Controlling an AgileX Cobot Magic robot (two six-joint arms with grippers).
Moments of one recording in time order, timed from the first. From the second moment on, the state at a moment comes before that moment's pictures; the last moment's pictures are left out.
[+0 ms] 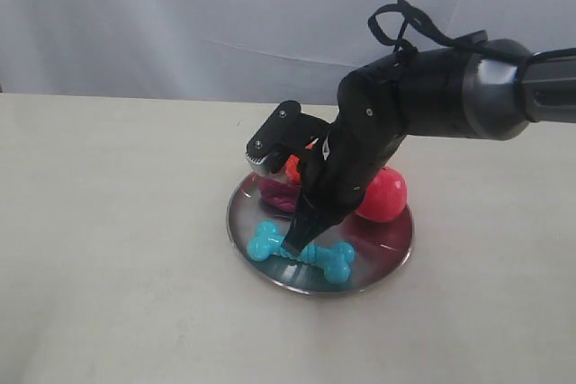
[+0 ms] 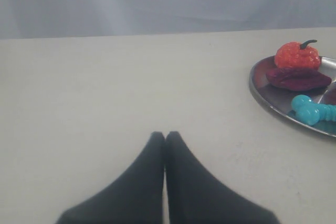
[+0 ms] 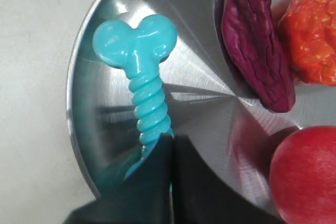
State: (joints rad) left arm -0.23 0.00 0.00 0.13 0.35 -0.16; right arm 0.21 1.90 -1.31 -0.07 0.68 -0.39
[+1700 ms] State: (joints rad) left arm -0.23 0.00 0.00 0.13 0.35 -0.16; right arm 0.21 2.03 -1.31 -0.04 0.59 -0.39
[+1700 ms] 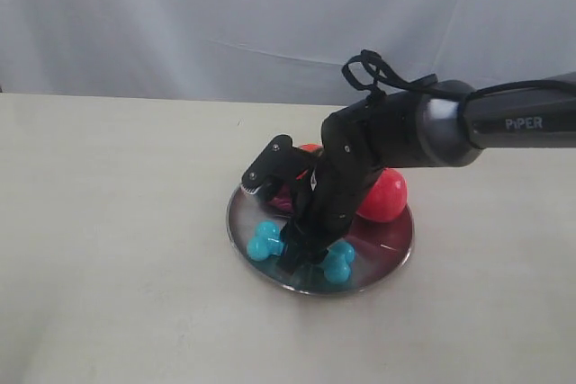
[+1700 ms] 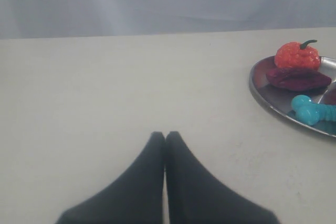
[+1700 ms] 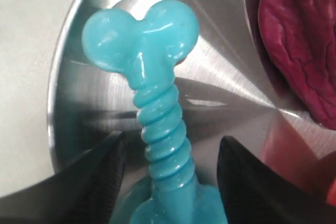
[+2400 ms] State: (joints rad) left arm -0.23 0.00 0.00 0.13 0.35 -0.16; right arm 0.21 2.07 -1.31 -0.02 0.56 -0.39
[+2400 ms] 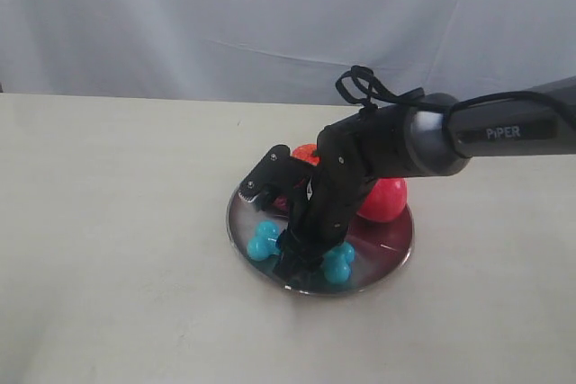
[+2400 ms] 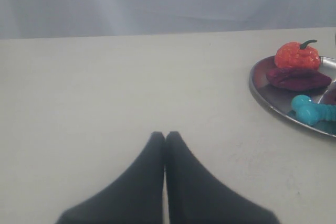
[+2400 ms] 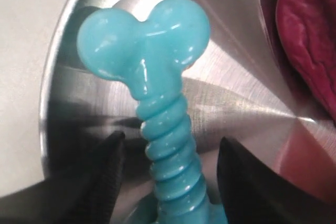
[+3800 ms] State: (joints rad) left arm -0.23 0.00 0.00 0.13 0.35 -0.16; right arm 0.22 1.77 -1.31 0.00 0.64 -0.29
